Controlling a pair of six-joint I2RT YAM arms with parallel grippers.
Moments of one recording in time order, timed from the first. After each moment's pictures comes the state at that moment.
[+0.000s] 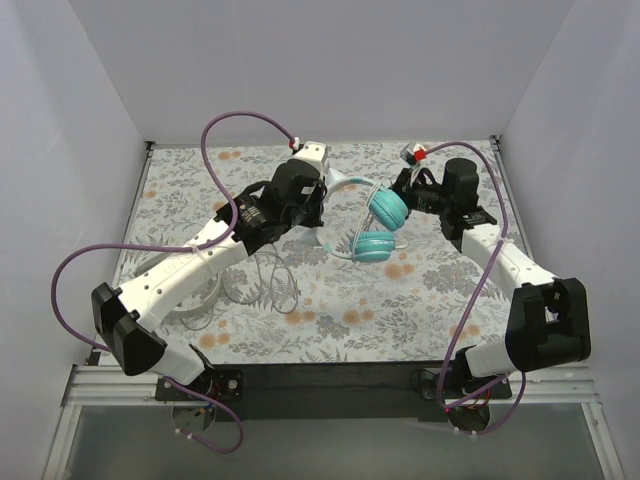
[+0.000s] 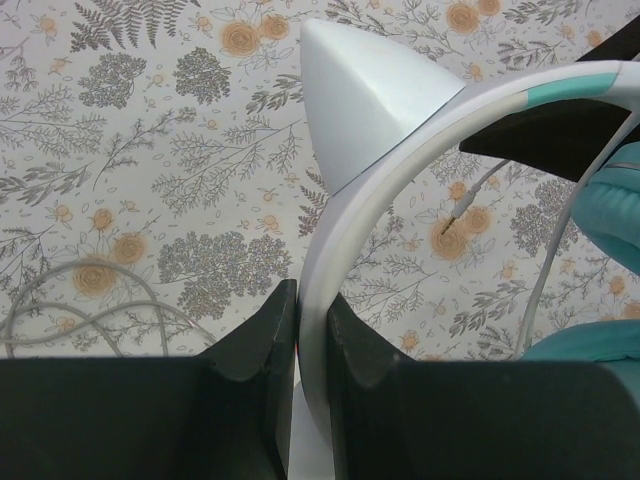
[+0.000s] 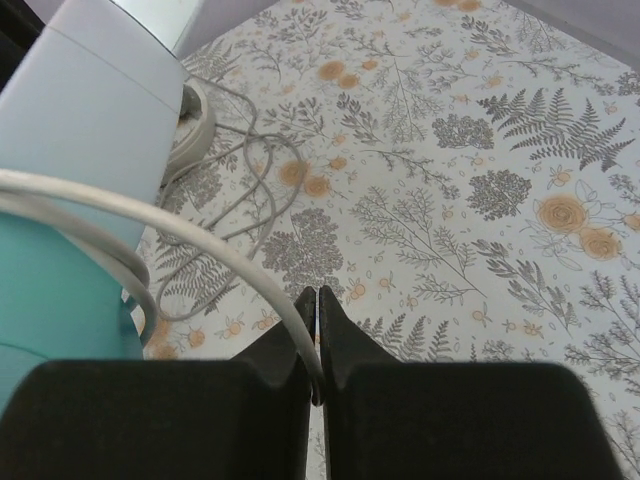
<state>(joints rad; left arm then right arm) -0.84 1.46 1.50 -0.63 -0.30 -0.38 0.23 1.41 0.96 0.20 -0.94 0.05</state>
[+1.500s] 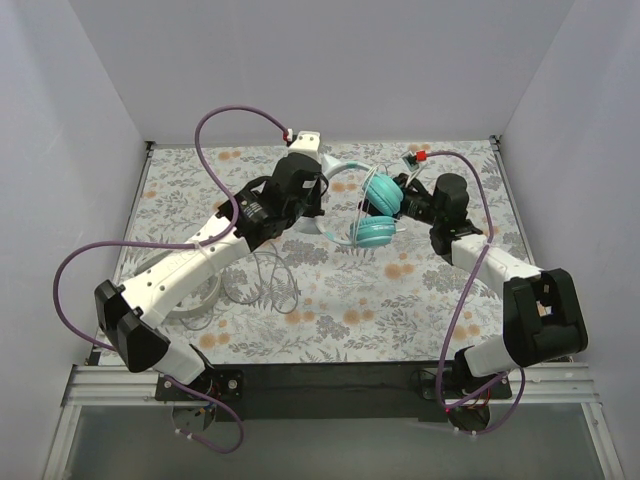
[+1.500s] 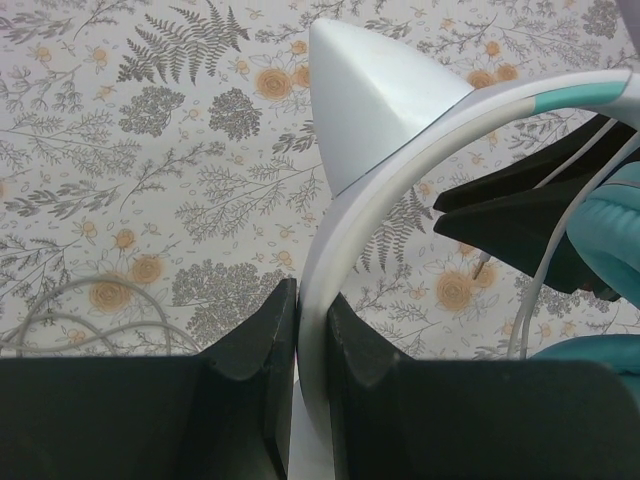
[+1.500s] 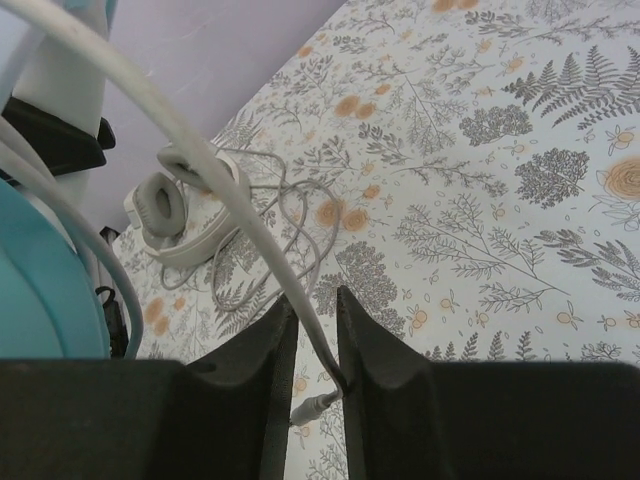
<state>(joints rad) -0.83 1.48 1.54 -0.59 -0.41 -0.42 0.30 1.45 0.81 0.55 -0.80 0.49</state>
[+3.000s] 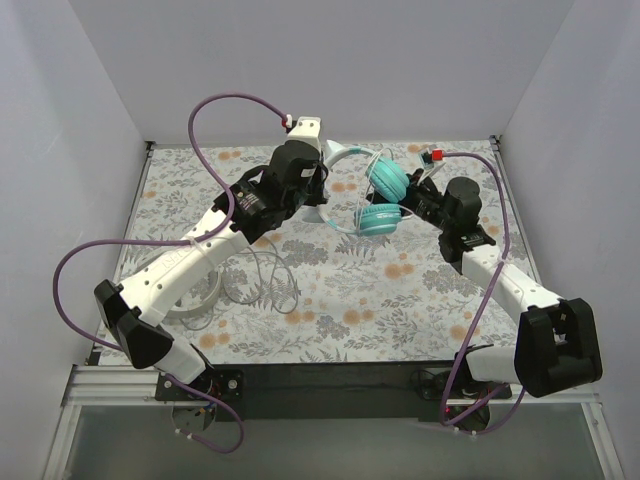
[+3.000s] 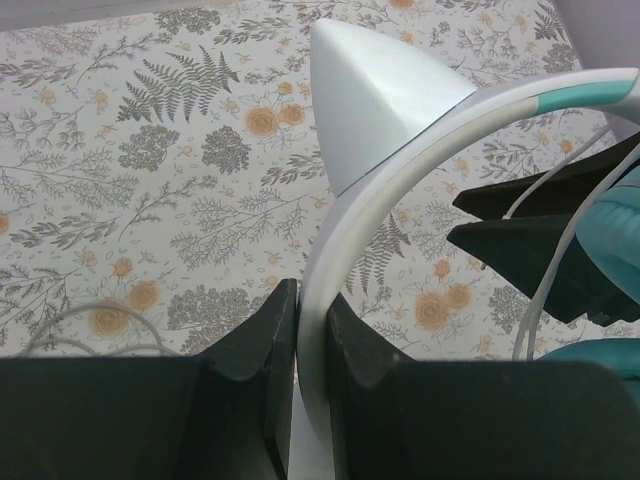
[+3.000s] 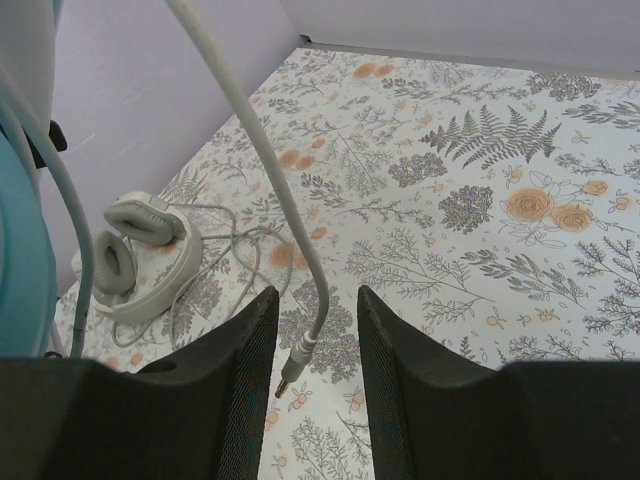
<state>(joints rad) -0.83 1.51 1.67 -0.63 -0.41 -0.40 0.30 1.29 0.79 0.47 -0.59 0.45</state>
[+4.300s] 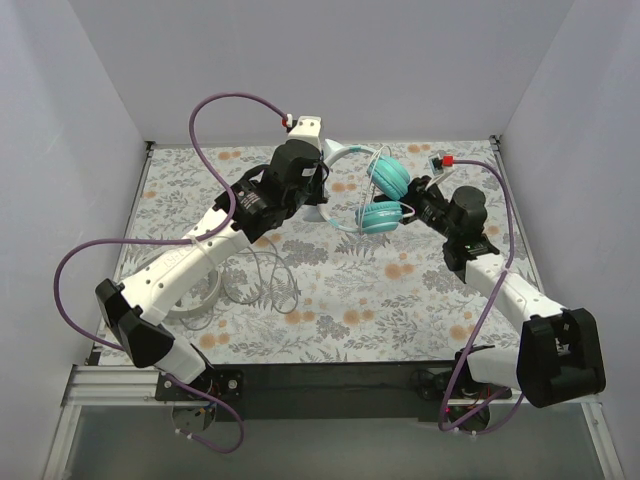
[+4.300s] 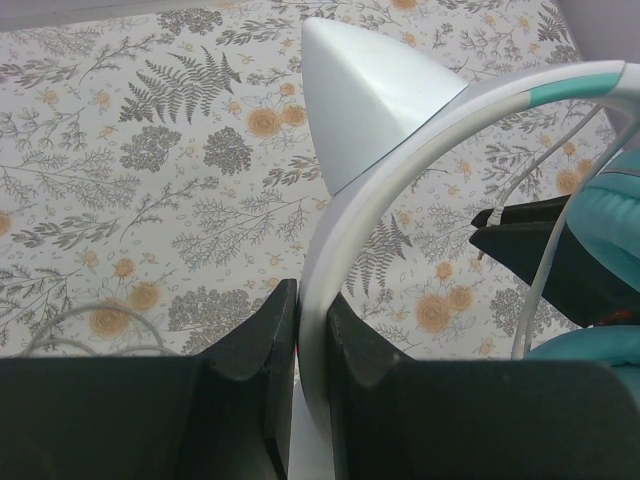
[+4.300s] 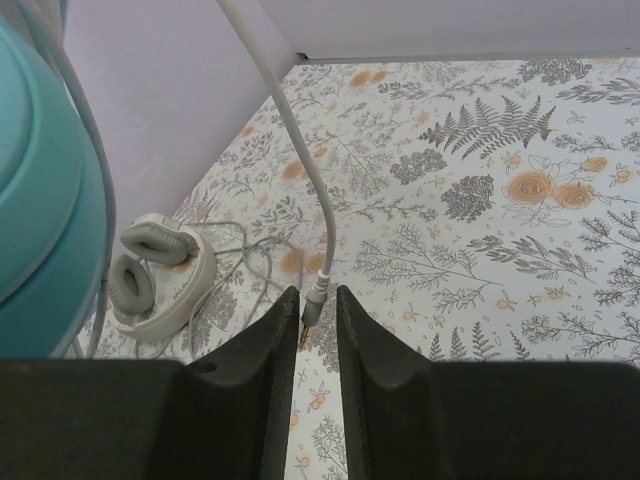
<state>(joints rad) -0.83 1.52 1.67 -0.63 -0.41 -0.41 0.27 1.23 0.71 0.51 -0.56 0.55</state>
